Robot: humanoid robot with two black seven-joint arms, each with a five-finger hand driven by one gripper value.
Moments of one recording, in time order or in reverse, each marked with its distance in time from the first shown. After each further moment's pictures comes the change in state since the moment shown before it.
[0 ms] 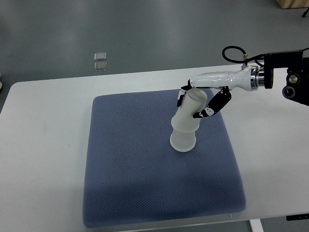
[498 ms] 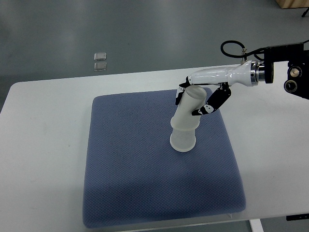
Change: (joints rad) left arm 0.000 0.000 0.000 0.000 0.000 0.000 0.000; right arm 0.034 -0.010 -0.001 0.019 -0.001 0.033 0.000
